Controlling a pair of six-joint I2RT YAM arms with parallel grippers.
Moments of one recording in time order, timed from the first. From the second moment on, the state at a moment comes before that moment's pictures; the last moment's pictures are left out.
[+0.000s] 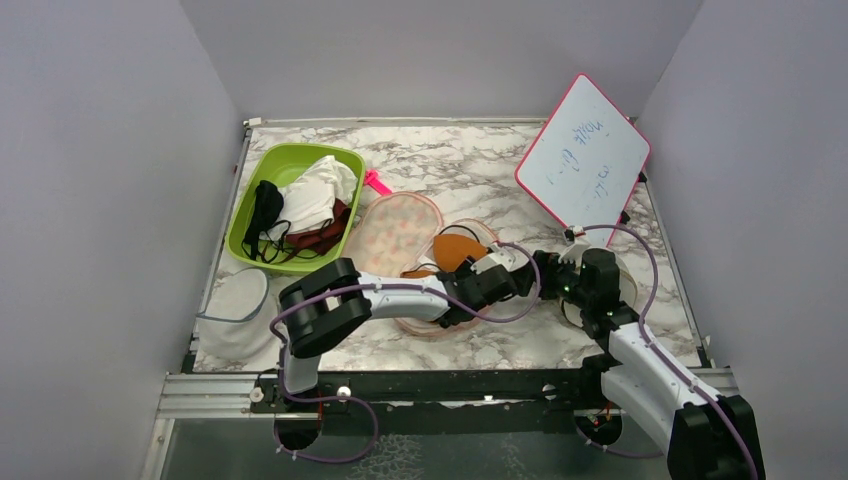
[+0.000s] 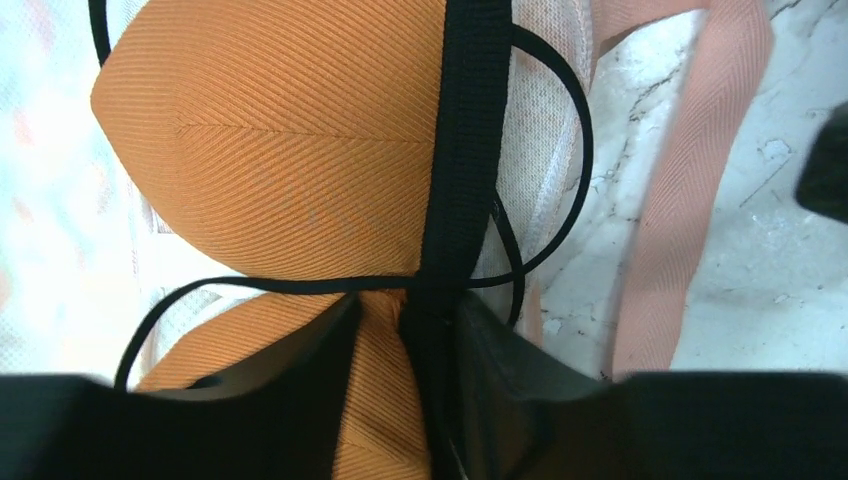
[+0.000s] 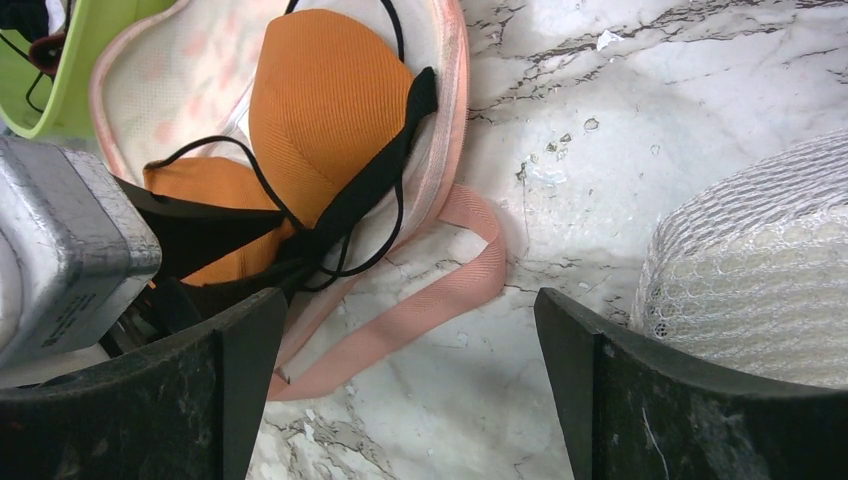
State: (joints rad) left arm -1.19 1.88 1.15 -0.29 -0.59 -0.29; right arm 0.19 0.83 0.22 0.13 -0.40 0.46
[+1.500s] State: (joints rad) left arm -0.82 1.17 1.10 -0.31 -0.37 -0.24; right arm 0.19 0.80 0.21 0.18 -0.51 0.44
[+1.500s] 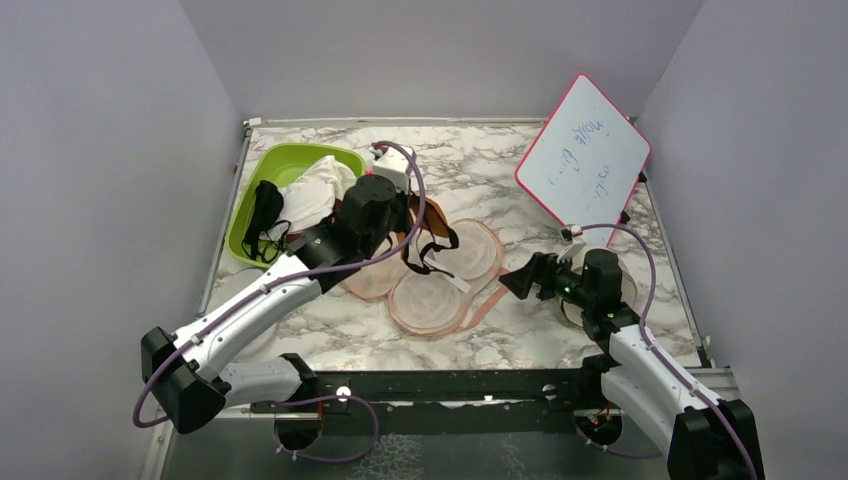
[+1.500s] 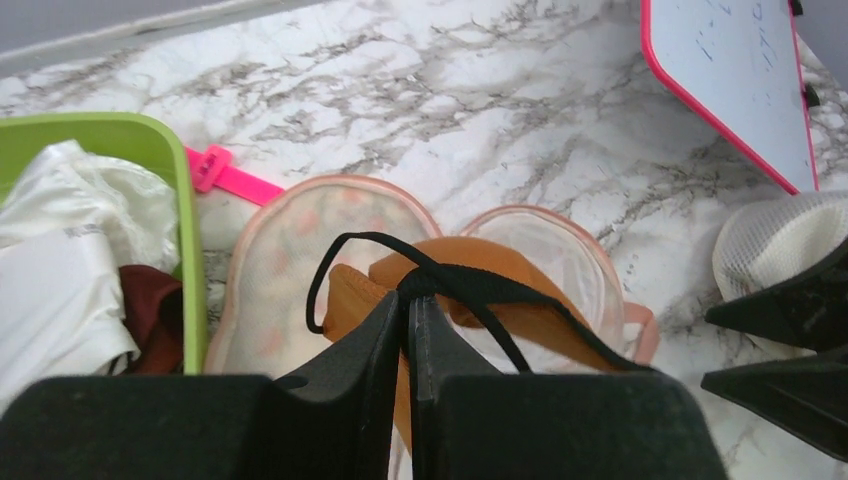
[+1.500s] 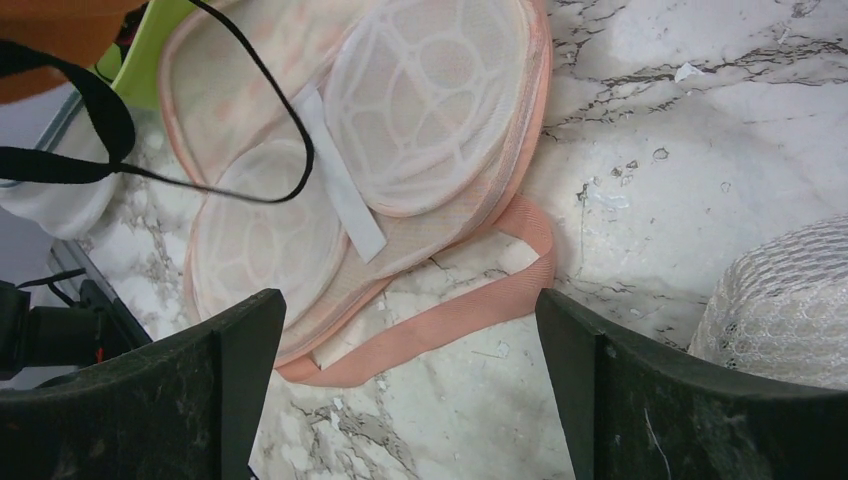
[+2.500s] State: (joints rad) left arm -0.21 1.33 1.38 -0.30 -0.47 0.12; right arm 0.19 0.79 0.21 0.18 -0.52 0.43
